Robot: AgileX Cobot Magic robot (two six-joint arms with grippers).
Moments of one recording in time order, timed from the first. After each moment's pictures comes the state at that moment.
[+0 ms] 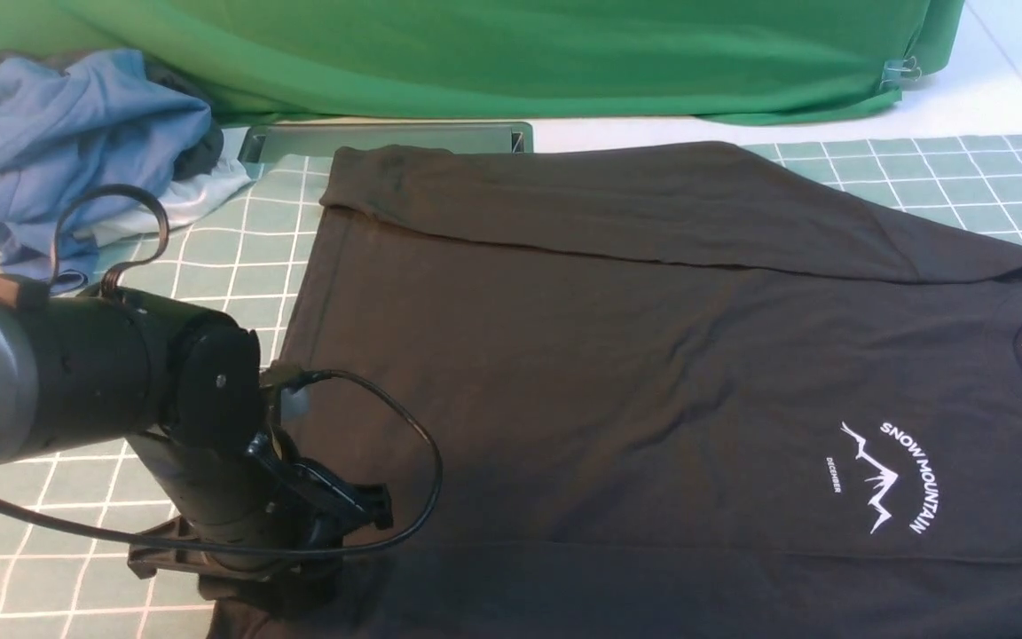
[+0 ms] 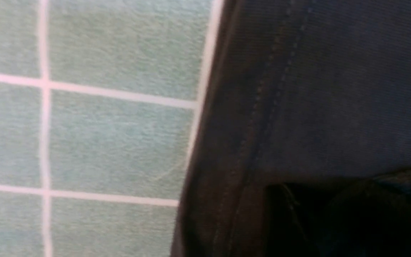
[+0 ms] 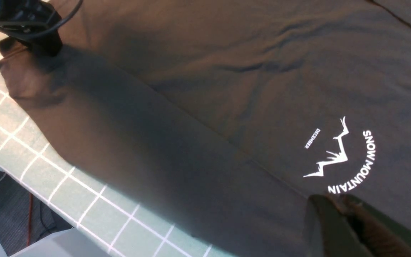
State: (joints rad) right arm 0.14 0.81 -0.99 0.34 1.21 -0.33; left arm -0.42 1.63 -0.80 -0.10 0.75 -0.46
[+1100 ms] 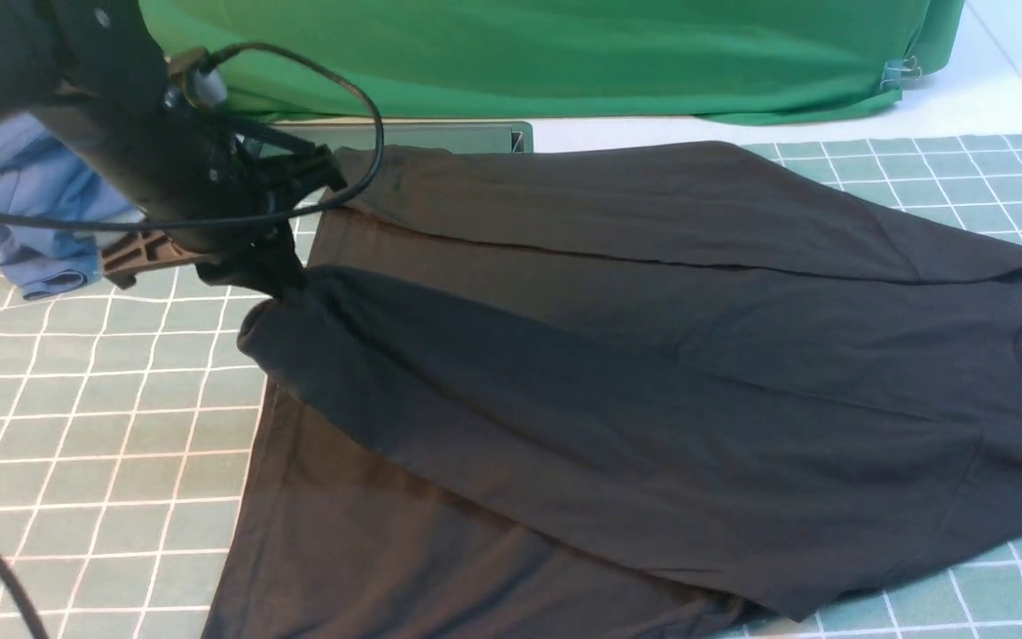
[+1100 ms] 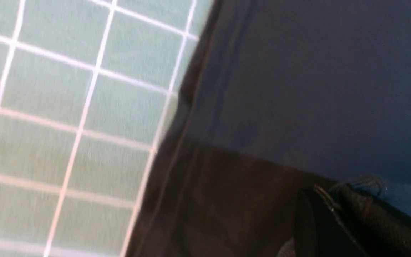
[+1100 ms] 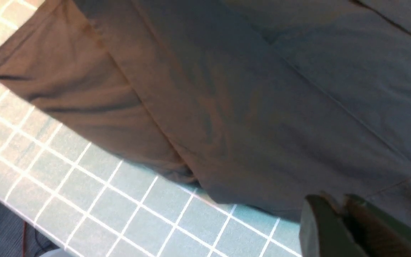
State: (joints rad) right arm 0.14 0.81 -0.93 0.34 1.11 -0.31; left arm -0.18 1.75 -1.39 -0.14 0.89 -0.41
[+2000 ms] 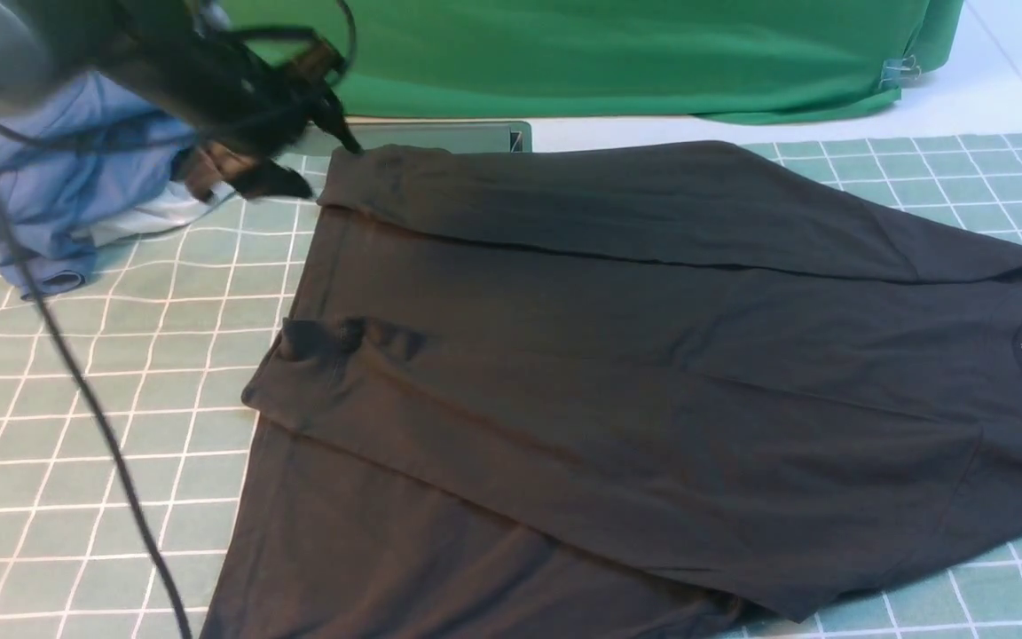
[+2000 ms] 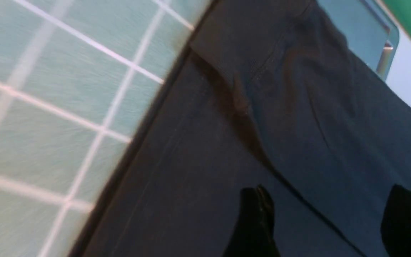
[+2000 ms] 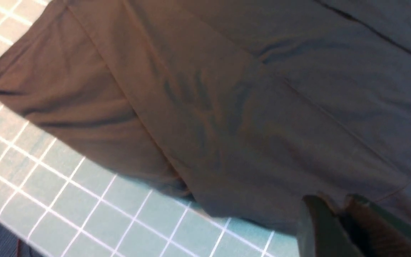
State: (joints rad) right arm 0.14 0.81 -0.93 0.34 1.07 -0.31; left arm -0.06 2.13 -1.79 -0.45 0.74 -0.33
